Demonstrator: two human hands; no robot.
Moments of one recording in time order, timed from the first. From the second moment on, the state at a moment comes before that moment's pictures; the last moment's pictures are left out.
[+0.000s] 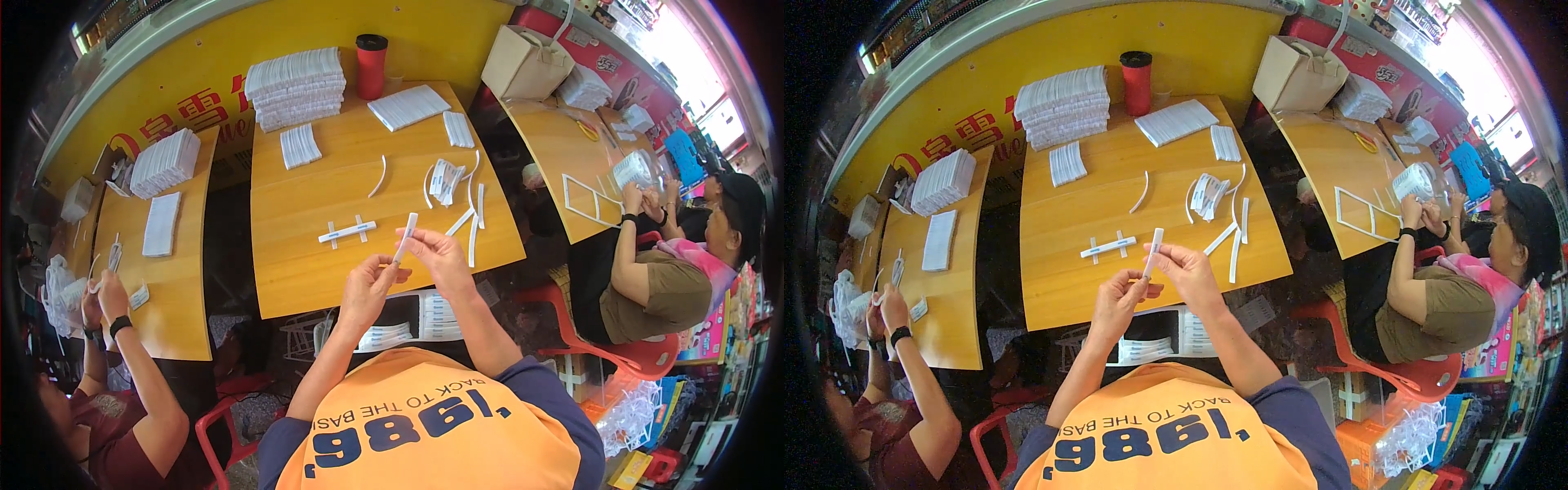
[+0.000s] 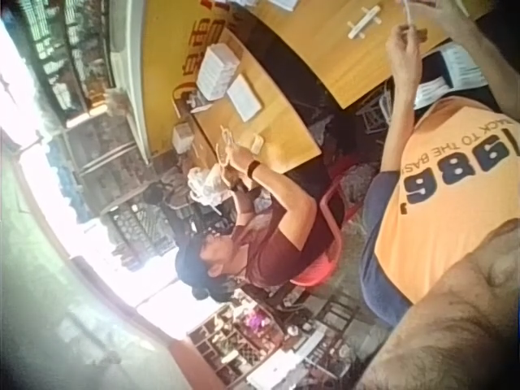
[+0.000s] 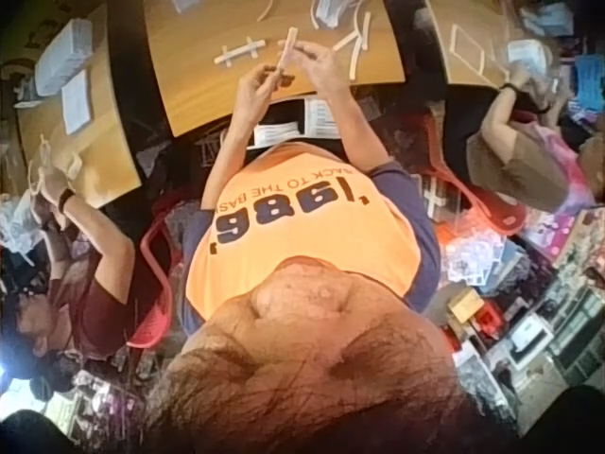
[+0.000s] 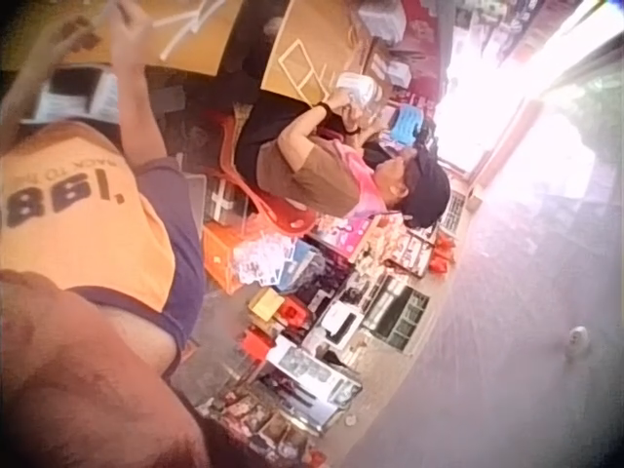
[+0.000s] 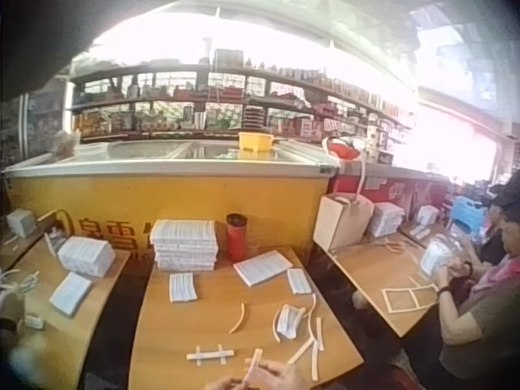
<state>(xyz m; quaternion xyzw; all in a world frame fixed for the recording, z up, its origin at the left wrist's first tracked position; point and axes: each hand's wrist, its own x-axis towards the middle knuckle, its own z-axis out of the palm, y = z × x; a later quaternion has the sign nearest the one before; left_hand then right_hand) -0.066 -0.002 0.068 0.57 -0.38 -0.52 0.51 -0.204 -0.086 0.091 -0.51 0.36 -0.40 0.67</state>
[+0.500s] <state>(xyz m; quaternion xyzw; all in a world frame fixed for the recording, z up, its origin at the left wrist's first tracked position) -0.042 -0.002 0.048 0.56 -0.21 -0.45 0.66 -0.192 -0.075 0.082 -0.84 0.32 -0.29 0.32</state>
